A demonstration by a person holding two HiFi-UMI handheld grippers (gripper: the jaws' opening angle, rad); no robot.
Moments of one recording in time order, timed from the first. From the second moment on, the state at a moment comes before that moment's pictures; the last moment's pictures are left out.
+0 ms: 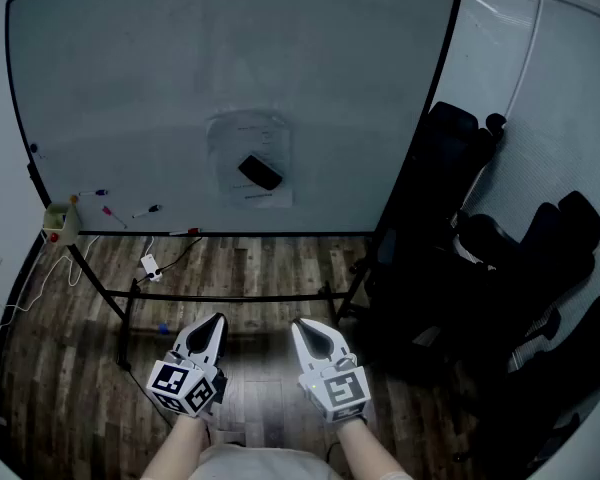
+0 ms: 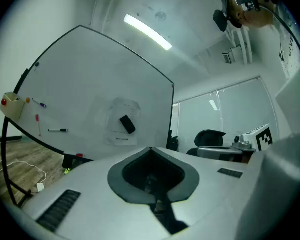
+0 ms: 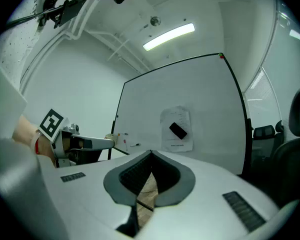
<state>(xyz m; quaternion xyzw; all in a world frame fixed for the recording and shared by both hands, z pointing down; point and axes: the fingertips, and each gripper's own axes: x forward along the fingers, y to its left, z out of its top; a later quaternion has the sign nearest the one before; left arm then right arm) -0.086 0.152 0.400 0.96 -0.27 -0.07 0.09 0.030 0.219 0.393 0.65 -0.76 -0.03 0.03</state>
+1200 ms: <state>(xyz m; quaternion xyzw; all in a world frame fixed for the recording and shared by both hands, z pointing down) -0.028 0.006 0.401 0.95 -0.28 -0.08 0.07 0.069 0.070 0.401 0.64 -0.76 -0.04 0.05</state>
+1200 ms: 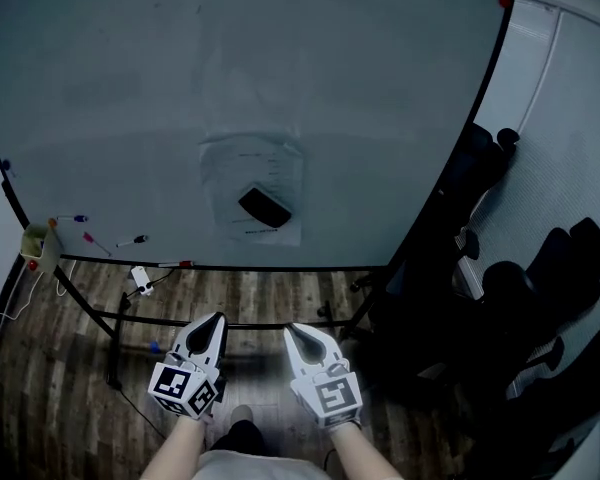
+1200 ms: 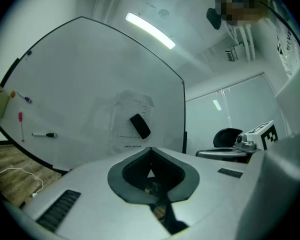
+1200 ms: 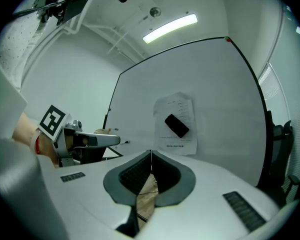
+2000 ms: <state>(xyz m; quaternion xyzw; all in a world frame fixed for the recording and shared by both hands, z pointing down) 0.014 -0.129 0.389 0.96 -0.26 -0.07 0.04 0.099 -0.068 0.401 0.65 -0.75 -0.07 0.08</state>
